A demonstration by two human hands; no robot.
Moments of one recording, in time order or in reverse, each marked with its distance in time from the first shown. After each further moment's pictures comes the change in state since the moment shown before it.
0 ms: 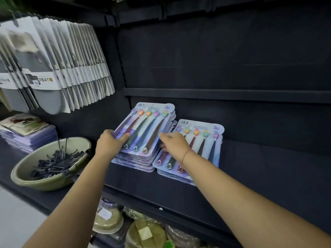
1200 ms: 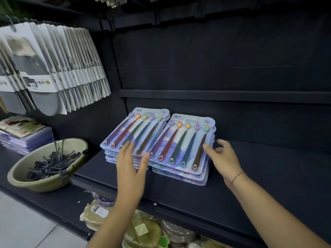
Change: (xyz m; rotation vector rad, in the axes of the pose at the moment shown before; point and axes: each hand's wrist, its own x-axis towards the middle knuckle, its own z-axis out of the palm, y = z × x) left_hand -0.144 0.017 0.044 -0.261 0.100 0.300; right_hand -0.063 0.060 -0.113 0.102 0.326 0.039
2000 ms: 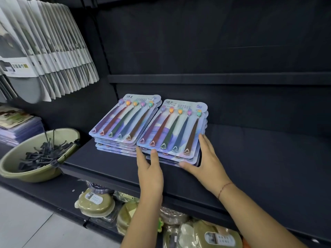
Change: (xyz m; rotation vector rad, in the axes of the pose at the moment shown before) left_hand -0.047 0.046 0.053 -0.476 -0.032 -0.532; right_hand -0.040 0.042 0.004 -0.341 -0.215 -0.269
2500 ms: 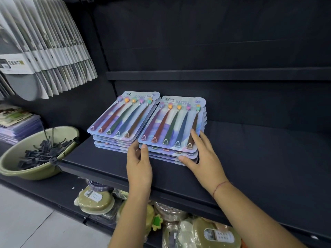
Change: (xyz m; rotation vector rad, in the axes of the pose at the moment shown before) left_hand 0.018 -0.001 -0.014 0.077 0.055 0.096; right_hand -0.002 -0.002 0.007 -0.033 0.077 -0.061
